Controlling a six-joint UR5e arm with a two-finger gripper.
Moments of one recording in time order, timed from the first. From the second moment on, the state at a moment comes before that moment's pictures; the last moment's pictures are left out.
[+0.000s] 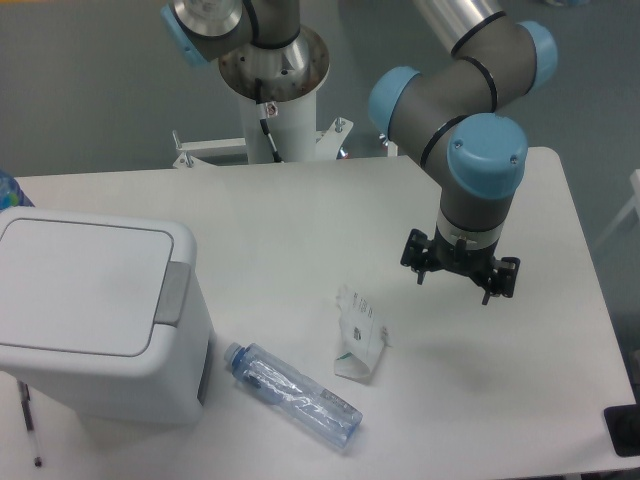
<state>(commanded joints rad) 2.59 -1.98 -1.47 -1.16 1.60 1.01</state>
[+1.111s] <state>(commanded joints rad) 2.59 -1.88 -1.41 -1.15 1.18 0.60</state>
